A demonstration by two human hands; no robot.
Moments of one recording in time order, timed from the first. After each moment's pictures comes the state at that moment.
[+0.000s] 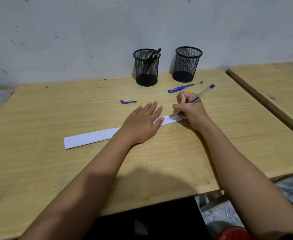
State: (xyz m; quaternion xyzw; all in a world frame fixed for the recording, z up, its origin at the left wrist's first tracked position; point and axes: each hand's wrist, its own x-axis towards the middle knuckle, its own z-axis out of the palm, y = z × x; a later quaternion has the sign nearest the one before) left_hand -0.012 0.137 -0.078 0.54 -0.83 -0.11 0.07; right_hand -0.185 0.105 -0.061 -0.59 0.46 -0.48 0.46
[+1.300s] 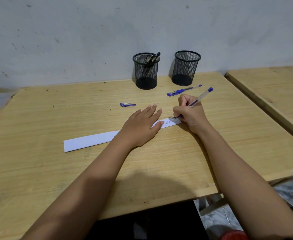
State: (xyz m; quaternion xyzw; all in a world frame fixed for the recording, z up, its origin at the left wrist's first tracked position) left_hand -0.012 0.136 -0.080 0.54 -0.83 -0.11 0.08; right_hand -0.184 0.105 -0.062 -0.57 0.50 -0.50 0.43
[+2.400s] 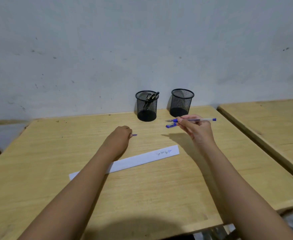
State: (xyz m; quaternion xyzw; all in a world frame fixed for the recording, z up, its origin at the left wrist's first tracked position) left_hand 0.054 0.090 -0.062 0.61 -0.77 -0.08 0.17; right_hand -0.197 0.107 -0.018 -0.43 0.39 -0.63 0.51
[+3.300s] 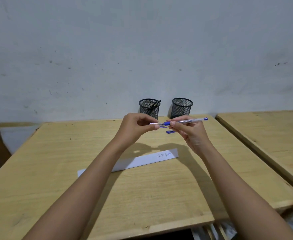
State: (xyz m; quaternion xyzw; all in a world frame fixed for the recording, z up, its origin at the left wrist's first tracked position) left_hand 0.012 0.147 0.021 0.46 -0.65 -0.34 0.50; right_hand -0.178 0.132 0.009 -0.54 0.32 -0.57 0.53
